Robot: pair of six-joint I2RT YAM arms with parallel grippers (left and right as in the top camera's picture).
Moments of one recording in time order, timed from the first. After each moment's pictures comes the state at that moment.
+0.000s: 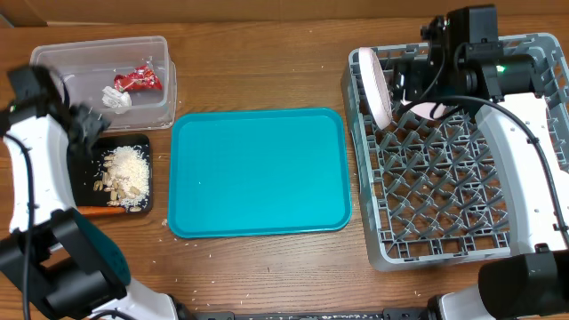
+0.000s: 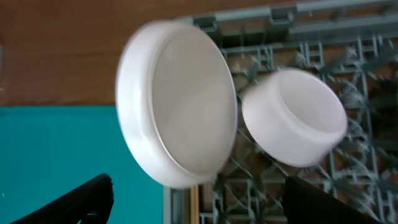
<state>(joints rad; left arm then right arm) 0.42 1.79 1.55 -0.93 -0.06 -0.47 0.09 1.68 1.71 -1.01 -0.16 0.13</state>
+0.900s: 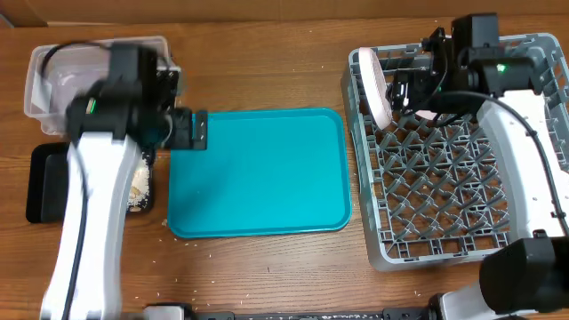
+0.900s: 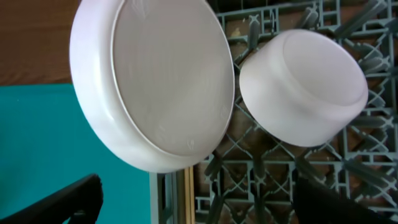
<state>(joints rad) -0.03 1.46 1.53 -1.21 0.03 -0.03 0.04 1.70 1.63 -1.04 -0.21 0.09</state>
